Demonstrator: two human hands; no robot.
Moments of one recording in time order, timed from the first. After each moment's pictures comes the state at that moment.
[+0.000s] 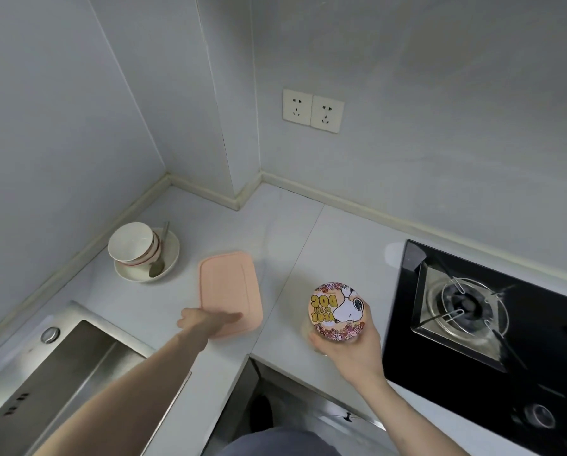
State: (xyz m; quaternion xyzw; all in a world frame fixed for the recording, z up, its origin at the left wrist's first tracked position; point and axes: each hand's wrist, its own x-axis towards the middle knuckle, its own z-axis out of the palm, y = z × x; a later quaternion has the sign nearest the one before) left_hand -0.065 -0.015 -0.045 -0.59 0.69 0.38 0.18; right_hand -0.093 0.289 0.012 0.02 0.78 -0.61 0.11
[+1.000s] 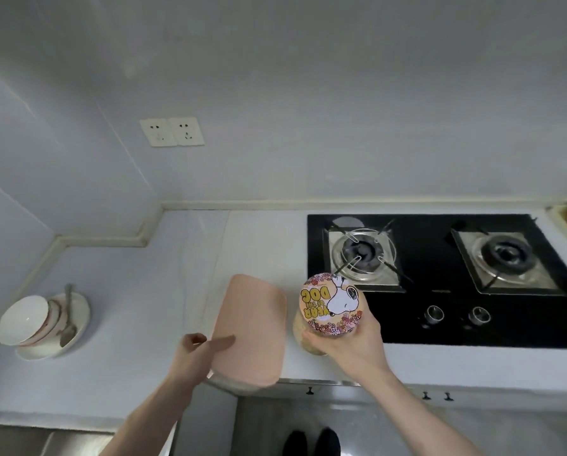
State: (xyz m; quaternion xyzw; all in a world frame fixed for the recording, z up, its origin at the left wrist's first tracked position) left_hand -0.036 0.155 0.030 -0.35 0.71 0.59 0.14; right_hand -0.033 0.441 0.077 0.11 0.76 -0.65 0.01
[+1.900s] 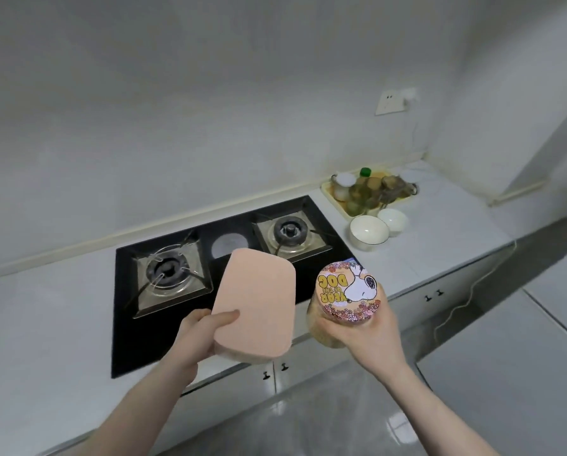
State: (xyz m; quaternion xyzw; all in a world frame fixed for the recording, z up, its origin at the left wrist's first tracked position) left_hand 0.001 0.587 0.086 -0.11 0.72 0.61 0.30; right_hand 0.145 0.836 0.107 0.26 0.75 -0.57 -0.20
